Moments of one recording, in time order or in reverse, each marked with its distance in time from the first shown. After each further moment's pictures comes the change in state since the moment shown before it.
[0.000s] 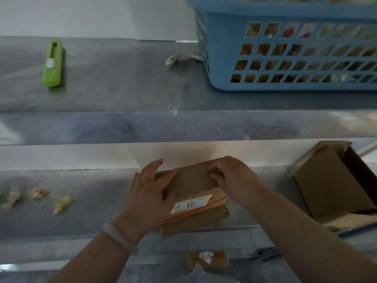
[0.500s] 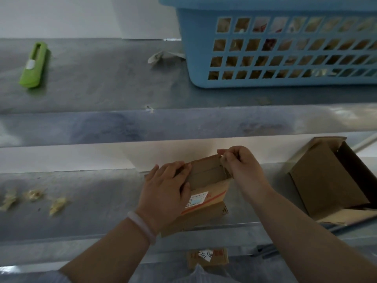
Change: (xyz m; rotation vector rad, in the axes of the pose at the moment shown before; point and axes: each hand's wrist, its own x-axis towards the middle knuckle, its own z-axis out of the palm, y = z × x) left_hand 0.016 0.043 0.014 0.218 0.010 0.164; right_hand -0.007 0.020 -0.002 0.815 0.283 0.450
